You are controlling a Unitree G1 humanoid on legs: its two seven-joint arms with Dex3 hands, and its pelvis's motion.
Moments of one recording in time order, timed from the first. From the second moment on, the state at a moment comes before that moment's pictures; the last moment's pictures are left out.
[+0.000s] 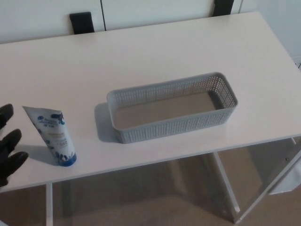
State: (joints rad) left_arm 0.05 0.61 0.23 0.22 -0.50 0.14 -0.52; right_arm 0.10 -0.52 0.00 1.30 -0.16 -0.21 0.04
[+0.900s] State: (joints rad) left_arm -0.03 0.56 0.17 0.27 -0.41 0.15 -0.49; right_arm 0.11 -0.52 -0.02 1.30 -0.16 -0.21 0.05
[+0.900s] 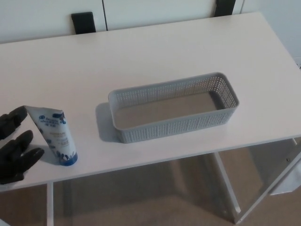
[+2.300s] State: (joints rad) left_arm -0.47 0.25 0.04 0.60 -0.18 0.20 -0.04; right_arm 0.05 -0.52 -0.01 1.27 -0.15 -0.21 0.05
